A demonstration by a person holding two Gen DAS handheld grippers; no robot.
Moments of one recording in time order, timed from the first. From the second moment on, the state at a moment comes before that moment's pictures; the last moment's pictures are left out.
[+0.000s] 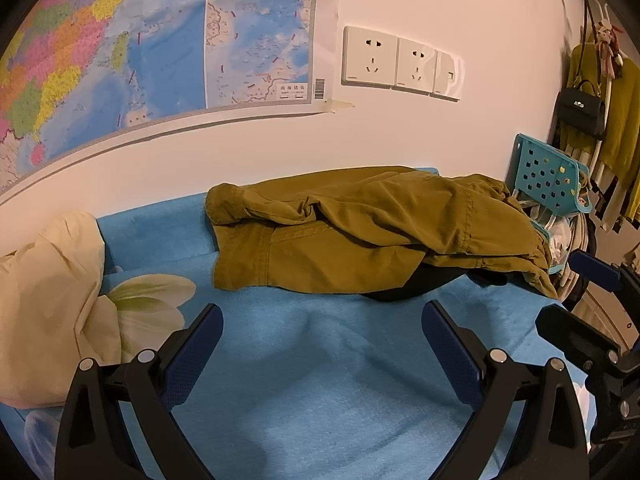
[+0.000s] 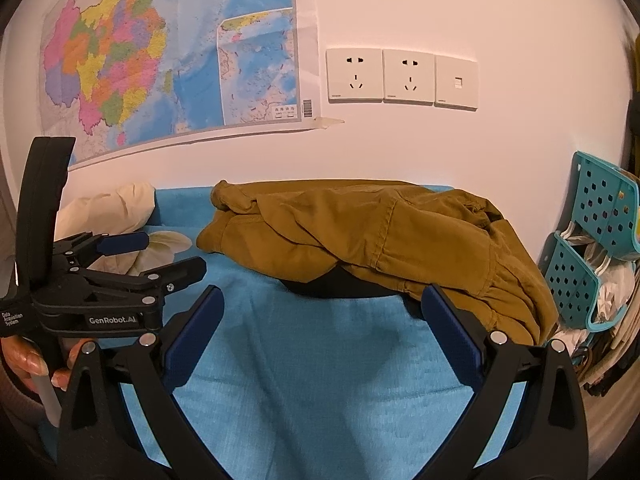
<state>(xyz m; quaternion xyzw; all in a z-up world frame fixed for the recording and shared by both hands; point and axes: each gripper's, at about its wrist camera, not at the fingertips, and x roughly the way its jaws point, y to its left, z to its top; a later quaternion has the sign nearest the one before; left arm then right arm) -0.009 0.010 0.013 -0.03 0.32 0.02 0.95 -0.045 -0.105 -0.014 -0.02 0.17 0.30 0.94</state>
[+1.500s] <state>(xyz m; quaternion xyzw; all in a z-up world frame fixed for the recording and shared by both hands) 0.092 0.097 -0.039 -0.04 0.39 0.10 0.91 0.094 -0.007 0.039 -0.24 0.18 0.37 0.88</state>
